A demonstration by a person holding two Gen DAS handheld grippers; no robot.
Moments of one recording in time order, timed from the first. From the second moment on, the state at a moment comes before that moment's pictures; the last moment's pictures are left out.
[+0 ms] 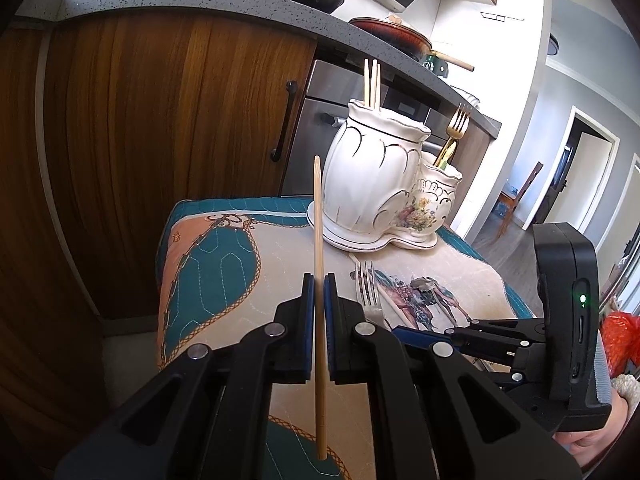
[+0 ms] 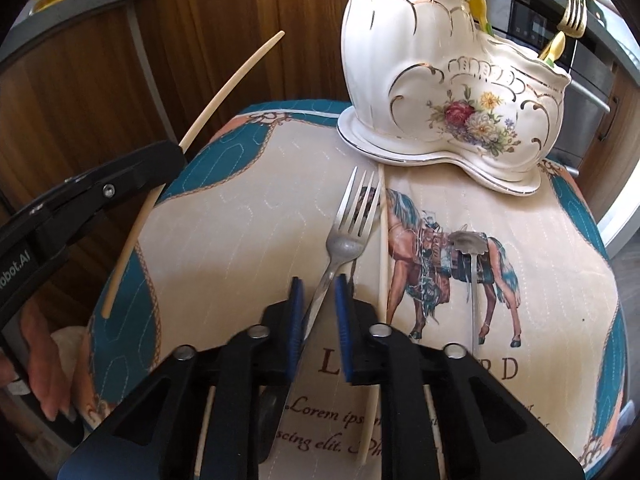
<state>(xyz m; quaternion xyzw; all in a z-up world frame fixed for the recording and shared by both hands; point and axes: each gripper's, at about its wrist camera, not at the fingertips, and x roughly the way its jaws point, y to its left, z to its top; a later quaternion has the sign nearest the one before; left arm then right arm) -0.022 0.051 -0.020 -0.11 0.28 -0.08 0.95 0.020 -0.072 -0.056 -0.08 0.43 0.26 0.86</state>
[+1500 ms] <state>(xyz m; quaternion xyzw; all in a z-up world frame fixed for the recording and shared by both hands) -0.009 0.043 0.048 -0.11 0.19 -0.12 0.97 0.050 -0.213 0.060 0.10 0.16 0.26 0.95</state>
